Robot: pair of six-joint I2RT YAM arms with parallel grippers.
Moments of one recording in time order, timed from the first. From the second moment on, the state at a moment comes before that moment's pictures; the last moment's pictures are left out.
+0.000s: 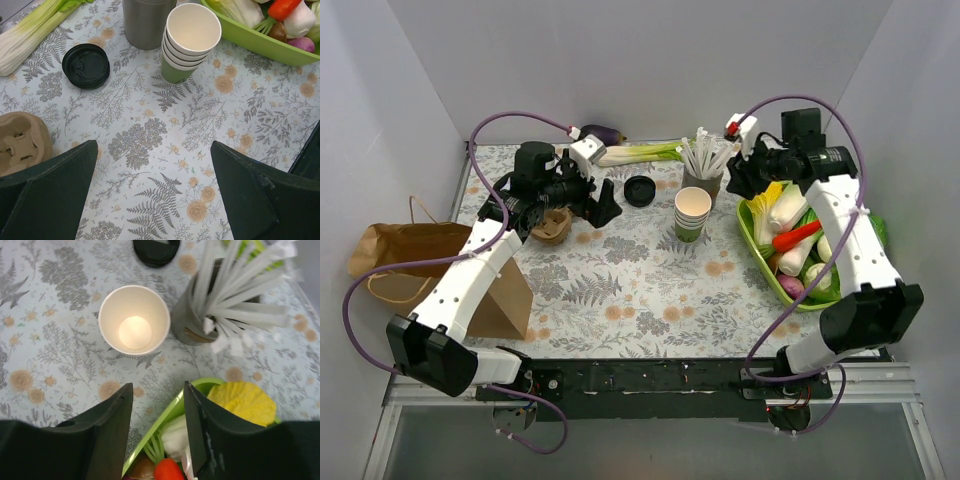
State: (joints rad) left arm -0.38 1.32 1.33 -0.50 0.49 0.12; right arm 0.17 1.47 1.63 -0.87 -0.53 -0.62
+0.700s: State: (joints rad) left arm -0.38 1.30 1.33 -0.50 0.40 0.14; right arm 0.43 1.87 1.91 -1.17 -0.57 -0.90
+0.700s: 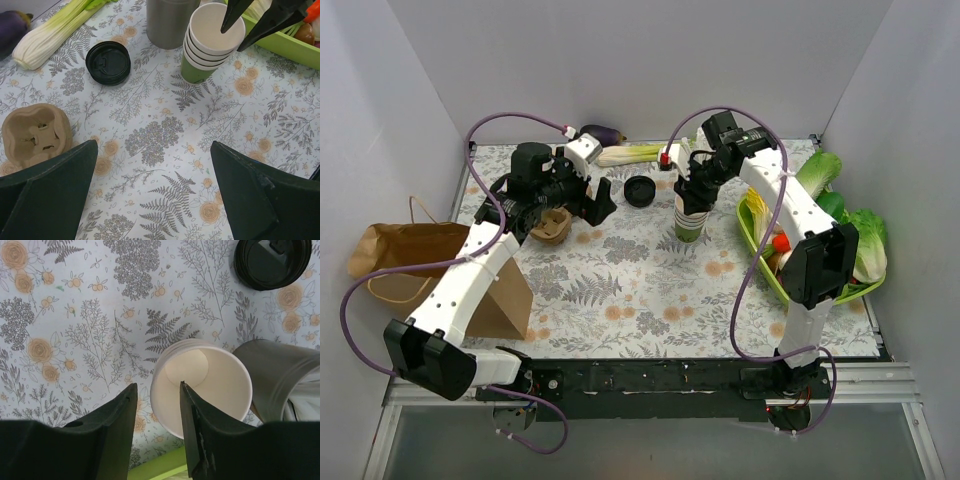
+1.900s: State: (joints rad) left arm -0.38 1.29 1.30 -0.50 0.40 0.14; right arm 0.44 1.94 1.91 -1.24 -0.46 -0.89
